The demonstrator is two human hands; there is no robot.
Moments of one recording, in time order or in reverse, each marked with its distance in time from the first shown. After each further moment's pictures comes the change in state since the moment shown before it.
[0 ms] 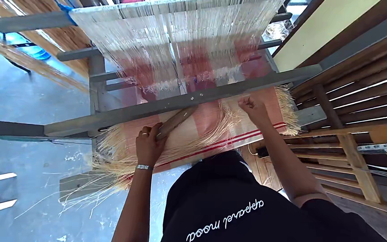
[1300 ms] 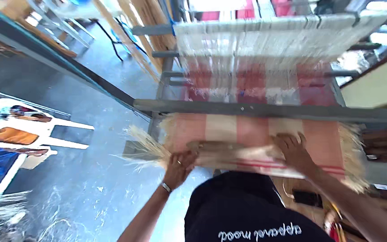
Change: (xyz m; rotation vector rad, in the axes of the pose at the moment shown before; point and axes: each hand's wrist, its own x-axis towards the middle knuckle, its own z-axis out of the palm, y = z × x) left_hand -0.150 -0.043 -0.009 0.176 -0.051 0.160; right_hand -0.022 0.066 0.012 -0.927 -0.310 -0.706
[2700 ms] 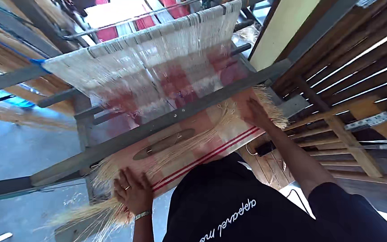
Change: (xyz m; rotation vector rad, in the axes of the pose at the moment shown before) left_hand 0.078 -0.001 0.032 0.090 0.271 -0.459; right_hand -0.064 0.104 0.023 0.438 0.218 0.734
